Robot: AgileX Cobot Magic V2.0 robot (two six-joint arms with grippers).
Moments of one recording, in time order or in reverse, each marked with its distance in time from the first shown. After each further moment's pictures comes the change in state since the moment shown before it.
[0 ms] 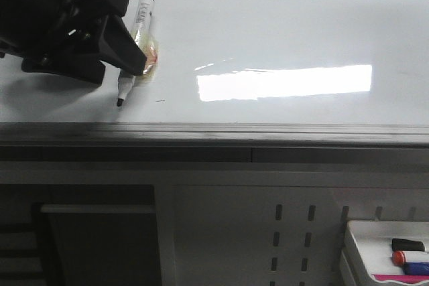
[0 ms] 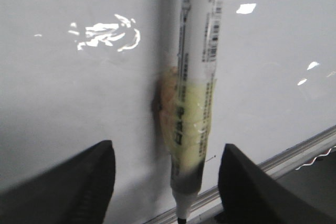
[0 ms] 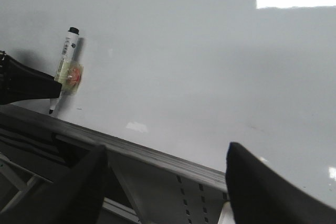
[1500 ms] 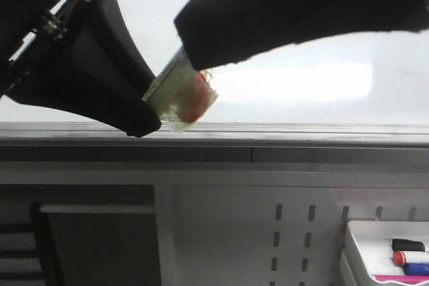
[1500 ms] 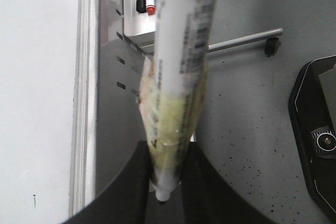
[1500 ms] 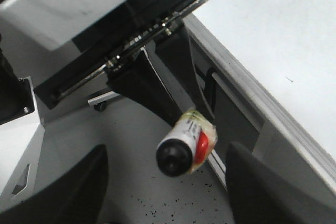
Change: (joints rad) left arm -0.281 -0.181 0.004 0.343 0.311 0.794; right arm 0.674 0.509 -0.081 0.281 -0.242 -0.458
